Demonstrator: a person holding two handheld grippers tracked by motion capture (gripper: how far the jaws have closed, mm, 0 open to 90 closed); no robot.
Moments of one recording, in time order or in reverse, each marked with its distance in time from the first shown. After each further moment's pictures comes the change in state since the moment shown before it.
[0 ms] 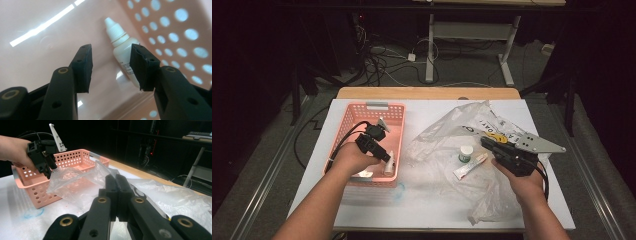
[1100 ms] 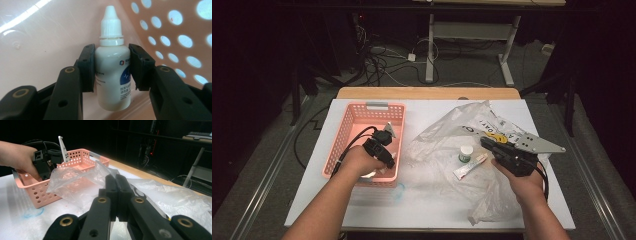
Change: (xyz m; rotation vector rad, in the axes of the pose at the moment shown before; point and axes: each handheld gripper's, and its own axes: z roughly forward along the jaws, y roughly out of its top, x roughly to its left) left arm -0.010 0.011 0.030 0.103 -0.028 -0.015; right arm 0.001 0.000 0.000 0.002 0.001 -0.004
